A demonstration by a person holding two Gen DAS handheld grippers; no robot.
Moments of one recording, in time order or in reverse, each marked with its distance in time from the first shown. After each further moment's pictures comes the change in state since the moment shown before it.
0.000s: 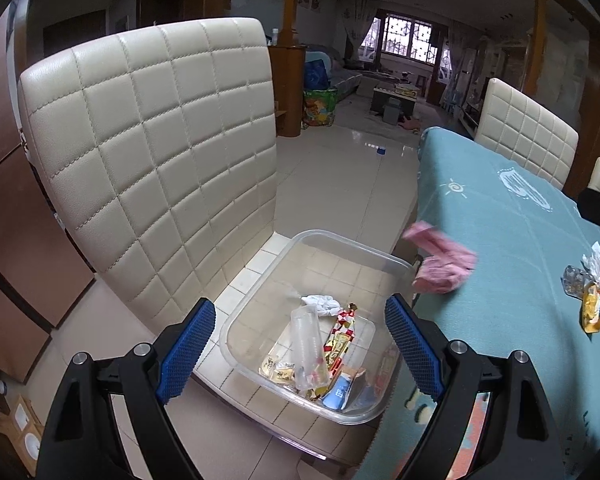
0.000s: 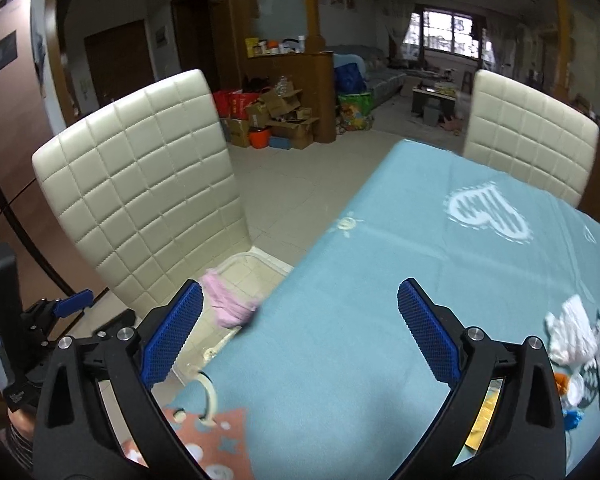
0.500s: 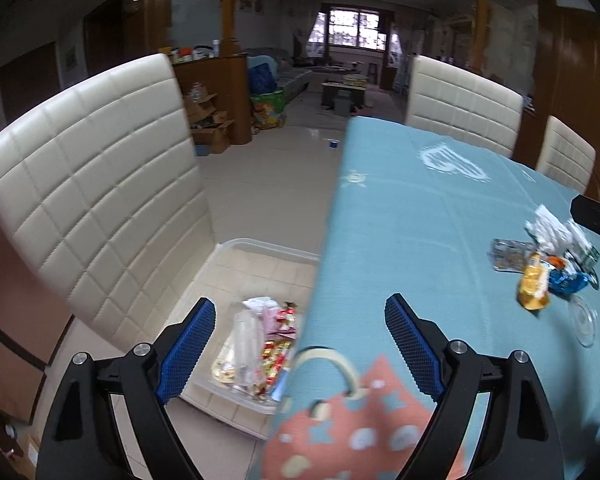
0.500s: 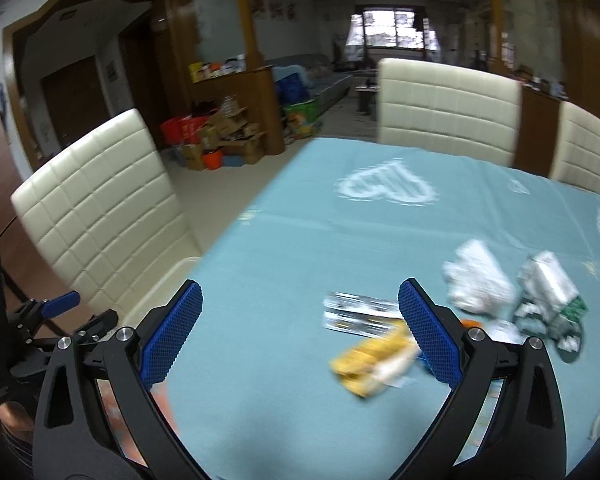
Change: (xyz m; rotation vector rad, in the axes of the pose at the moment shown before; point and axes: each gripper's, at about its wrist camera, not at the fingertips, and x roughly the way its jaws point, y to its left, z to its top) left arm -0.032 -0.101 0.002 0.161 0.005 -0.113; right arm -0.076 -0.099 -0.044 0.160 -0.055 -0.129
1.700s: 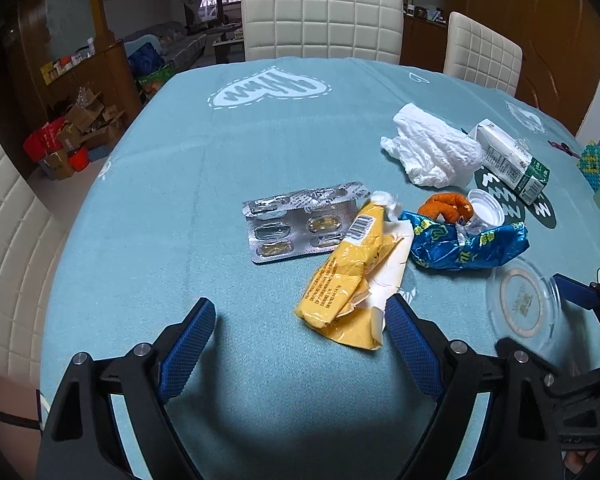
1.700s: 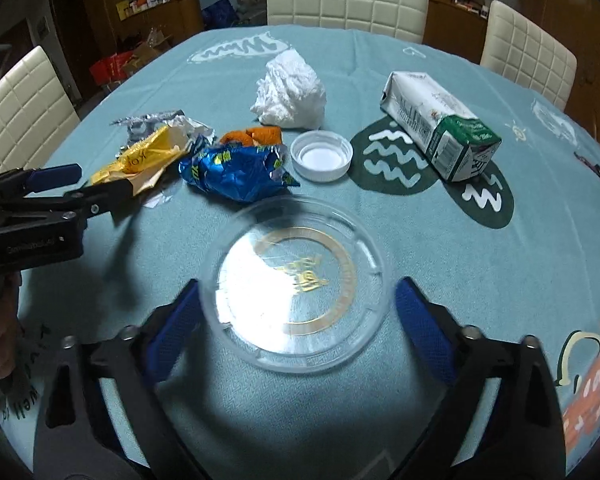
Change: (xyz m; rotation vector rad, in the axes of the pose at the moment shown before) left arm 0.074 -0.216 0.000 0.259 0.186 -0.204; right arm 0.014 -0.148 -0.106 0.054 0.280 -0.197
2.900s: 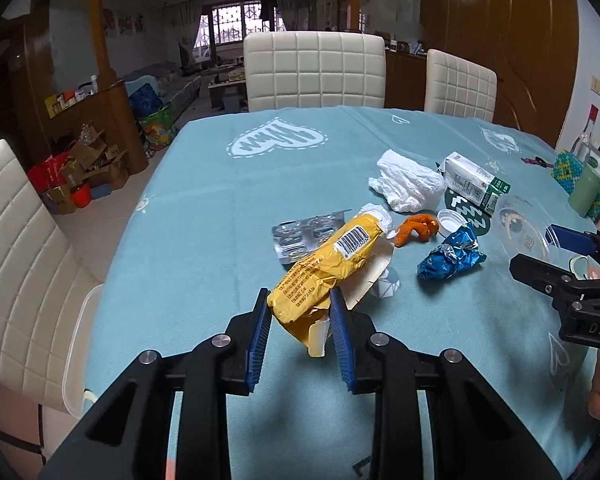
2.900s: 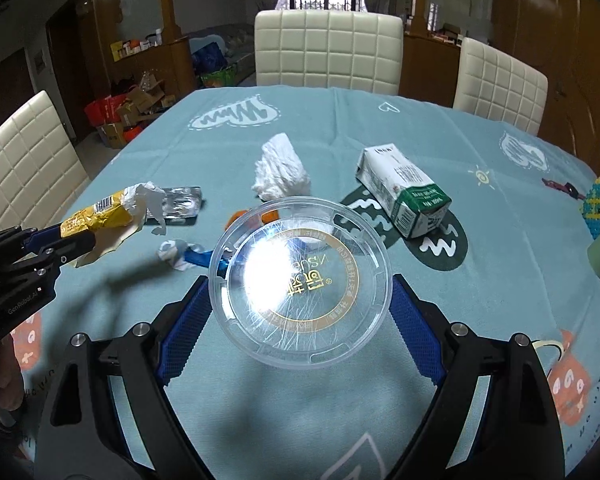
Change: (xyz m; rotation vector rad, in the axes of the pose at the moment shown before) left arm -0.069 0.021 -0.023 0.042 -0.167 -0.013; right arm -0.064 0.009 0.016 0.042 -0.155 -0.032
